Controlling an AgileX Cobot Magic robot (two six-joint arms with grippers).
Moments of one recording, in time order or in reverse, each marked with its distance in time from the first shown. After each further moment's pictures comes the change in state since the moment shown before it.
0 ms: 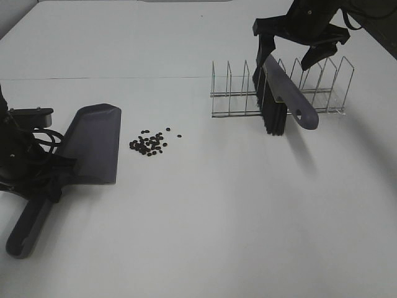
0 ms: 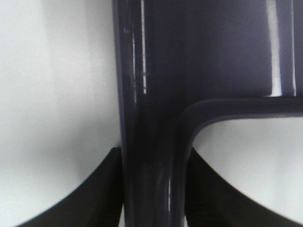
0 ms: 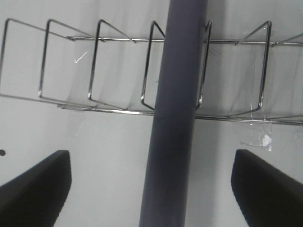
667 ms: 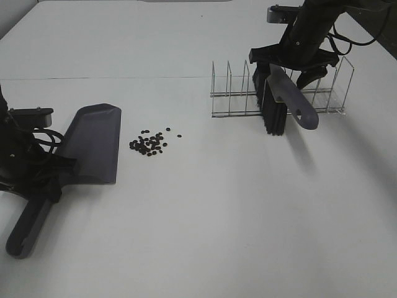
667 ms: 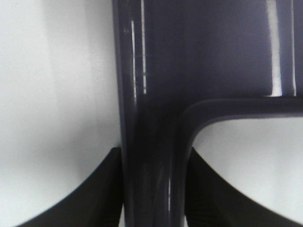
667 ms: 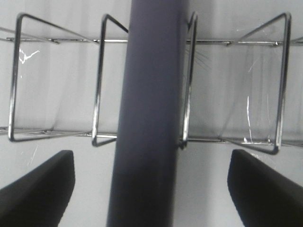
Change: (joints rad) left arm 0.000 0.000 0.000 0.000 0.000 0.000; right arm 0.000 0.115 -0.009 -0.058 -0.088 0.027
